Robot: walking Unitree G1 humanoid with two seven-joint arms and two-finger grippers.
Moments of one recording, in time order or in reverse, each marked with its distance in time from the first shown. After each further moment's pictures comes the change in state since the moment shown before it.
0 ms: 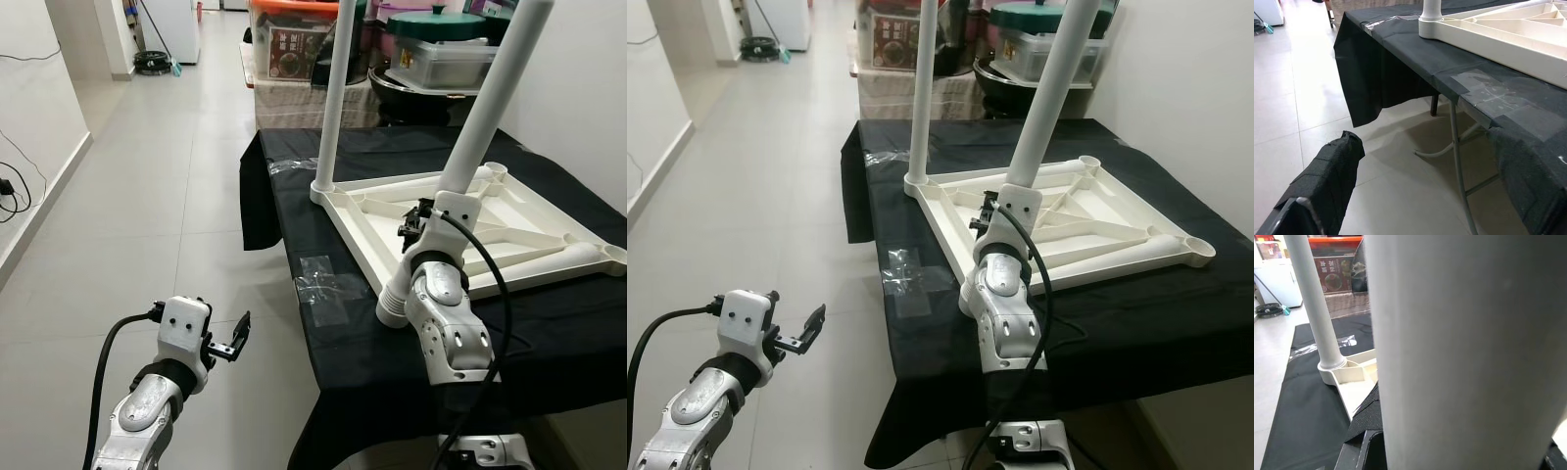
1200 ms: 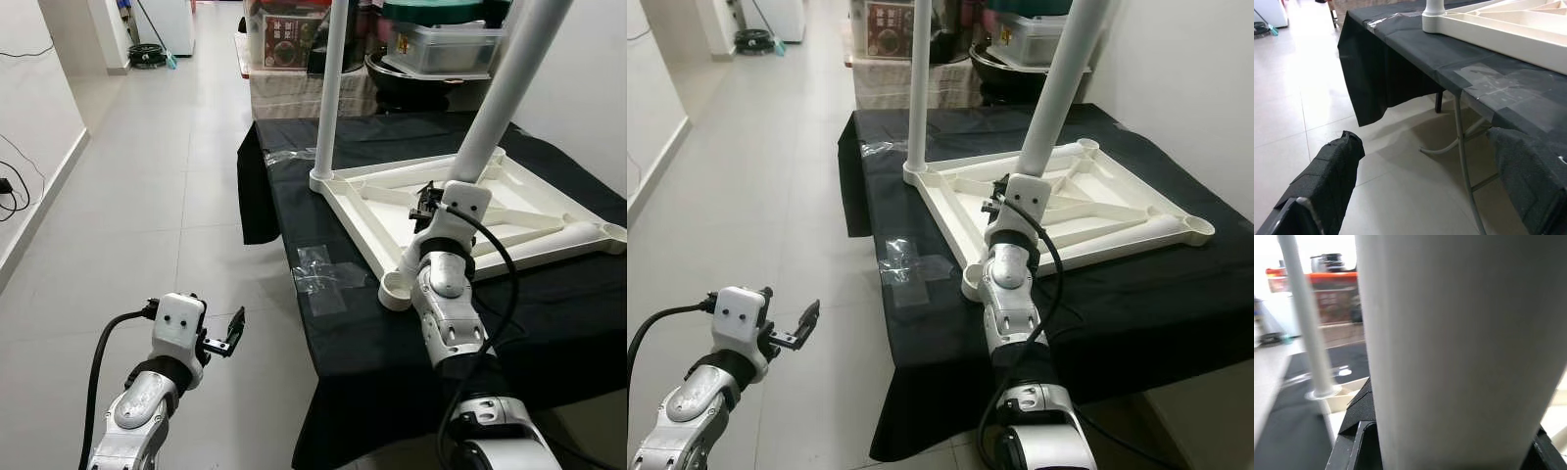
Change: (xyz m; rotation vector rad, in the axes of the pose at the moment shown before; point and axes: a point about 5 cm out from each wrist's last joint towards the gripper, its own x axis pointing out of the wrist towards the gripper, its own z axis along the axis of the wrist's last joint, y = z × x) left arm 0.000 0.007 0.003 0.014 -0.015 0.030; right arm 0.031 0.003 0.011 0.024 -0.219 0.112
